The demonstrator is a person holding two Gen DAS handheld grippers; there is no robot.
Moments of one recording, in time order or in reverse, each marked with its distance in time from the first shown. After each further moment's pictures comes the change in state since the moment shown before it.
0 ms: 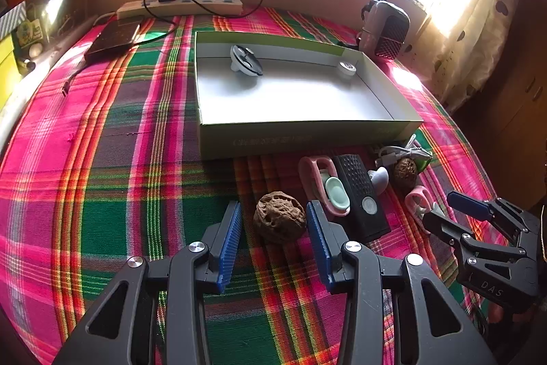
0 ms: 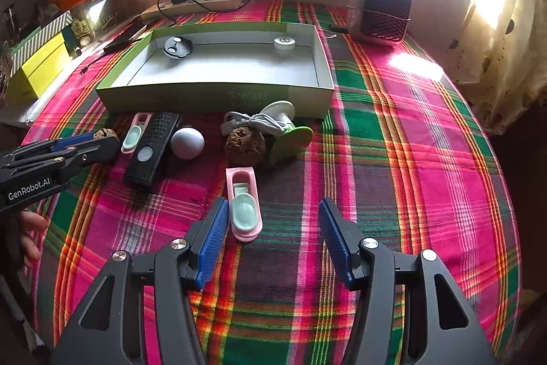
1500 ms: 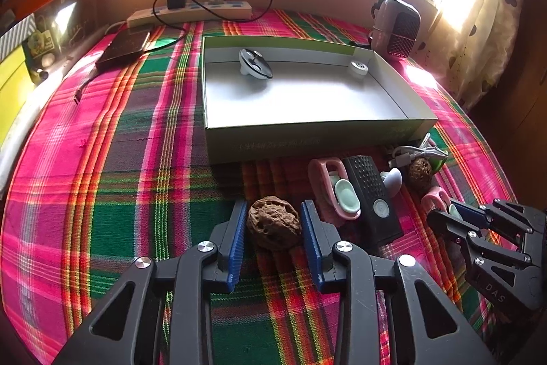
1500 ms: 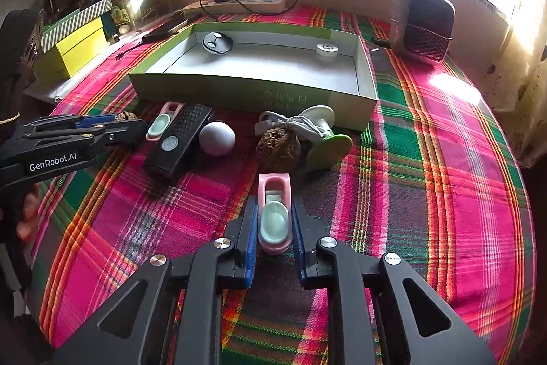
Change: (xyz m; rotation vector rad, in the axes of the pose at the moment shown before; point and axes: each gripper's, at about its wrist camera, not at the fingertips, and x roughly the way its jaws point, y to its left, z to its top) left arm 0.002 -0.005 0.002 0.032 -0.009 0.089; right arm 0.011 0.007 -0.003 -0.125 -0.051 0.136
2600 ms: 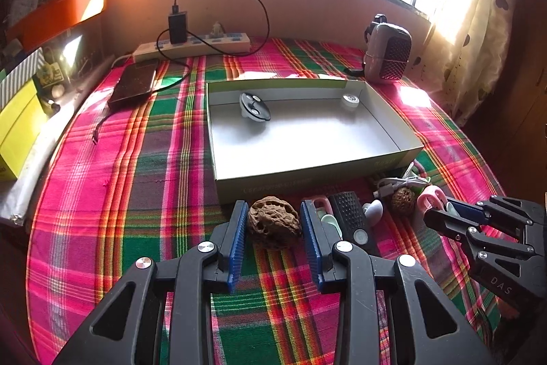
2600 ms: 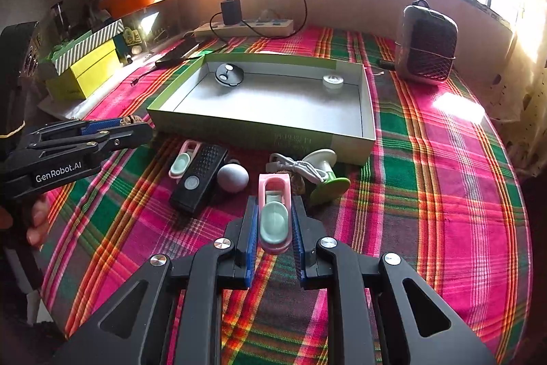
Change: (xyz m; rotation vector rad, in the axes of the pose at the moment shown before) left arm -0.032 -0.007 0.020 0.032 -0.082 0.023; right arm -0.023 -0.004 0.025 0.017 -0.055 0.071
